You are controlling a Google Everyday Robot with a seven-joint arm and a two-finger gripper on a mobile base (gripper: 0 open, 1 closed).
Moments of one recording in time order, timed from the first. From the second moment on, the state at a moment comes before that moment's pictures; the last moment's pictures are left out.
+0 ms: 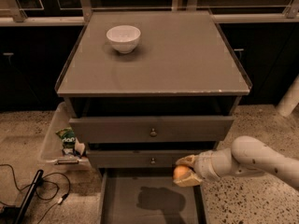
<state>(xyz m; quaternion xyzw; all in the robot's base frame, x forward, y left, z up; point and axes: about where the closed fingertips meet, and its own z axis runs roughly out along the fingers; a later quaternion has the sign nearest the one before) 0.470 -0.139 0.533 -0.56 0.73 0.24 0.31</state>
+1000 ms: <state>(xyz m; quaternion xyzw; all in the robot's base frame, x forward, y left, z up) 0.478 -0.092 0.386 -0.48 0.75 0.31 0.33</state>
